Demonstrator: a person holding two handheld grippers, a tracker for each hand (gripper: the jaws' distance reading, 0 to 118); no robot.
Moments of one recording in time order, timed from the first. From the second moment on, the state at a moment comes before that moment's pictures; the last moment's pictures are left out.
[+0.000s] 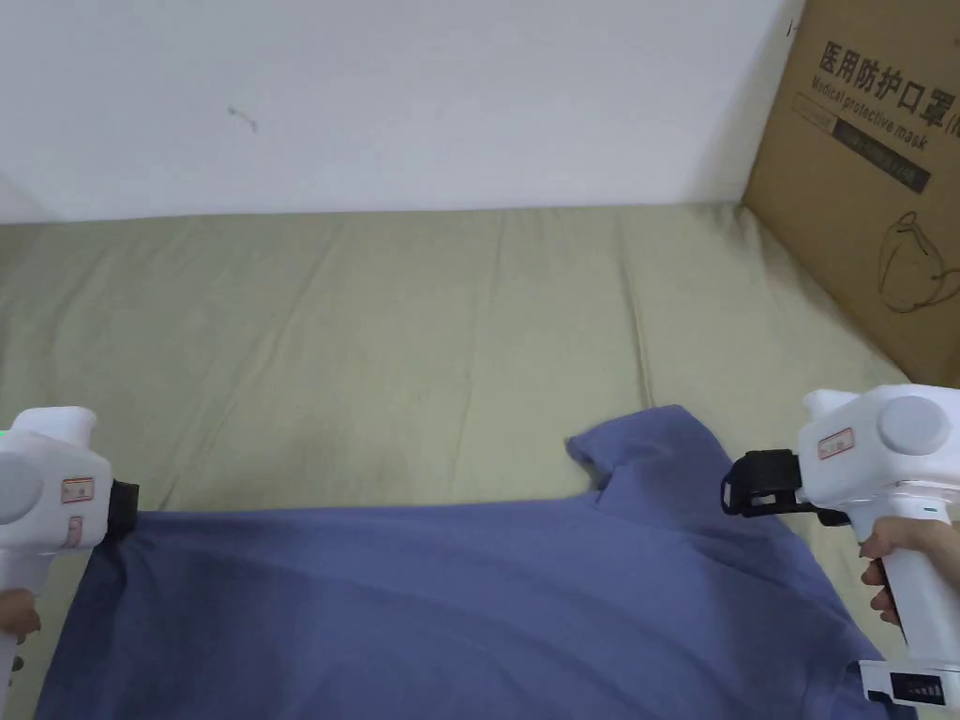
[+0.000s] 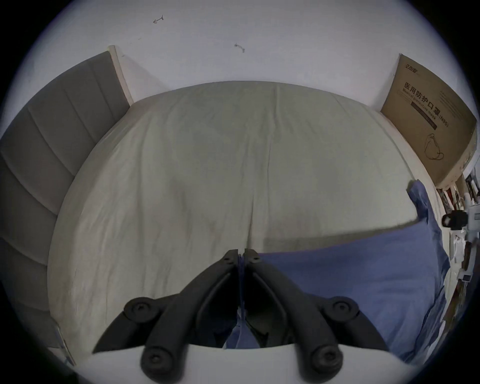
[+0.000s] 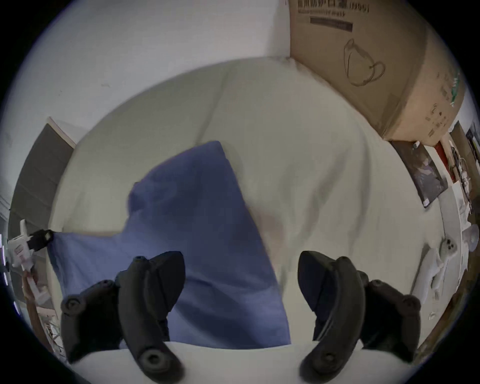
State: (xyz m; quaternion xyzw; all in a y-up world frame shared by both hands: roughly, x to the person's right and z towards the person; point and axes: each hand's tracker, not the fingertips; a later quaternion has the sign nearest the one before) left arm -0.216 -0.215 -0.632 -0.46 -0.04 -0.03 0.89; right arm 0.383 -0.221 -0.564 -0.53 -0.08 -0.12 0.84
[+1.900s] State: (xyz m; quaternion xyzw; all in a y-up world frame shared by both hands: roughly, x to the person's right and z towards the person) left arm -0.226 0.227 -0.583 -0.16 0.07 -0.05 0.98; right arm 0.360 0.231 -0.538 -0.24 -0.07 -0.12 0.96
